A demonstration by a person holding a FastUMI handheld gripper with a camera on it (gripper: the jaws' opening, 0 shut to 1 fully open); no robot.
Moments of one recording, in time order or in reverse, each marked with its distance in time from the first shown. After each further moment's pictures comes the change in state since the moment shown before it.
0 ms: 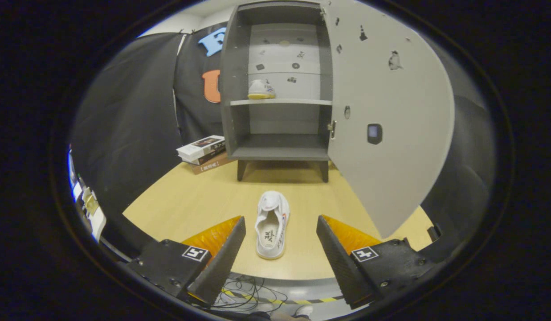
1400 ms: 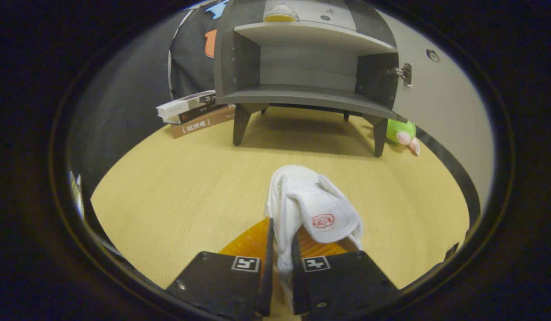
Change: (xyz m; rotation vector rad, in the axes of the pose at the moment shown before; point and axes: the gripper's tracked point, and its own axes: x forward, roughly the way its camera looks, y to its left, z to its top) arm 0.198 0.028 -0.059 -0.033 0.204 0.040
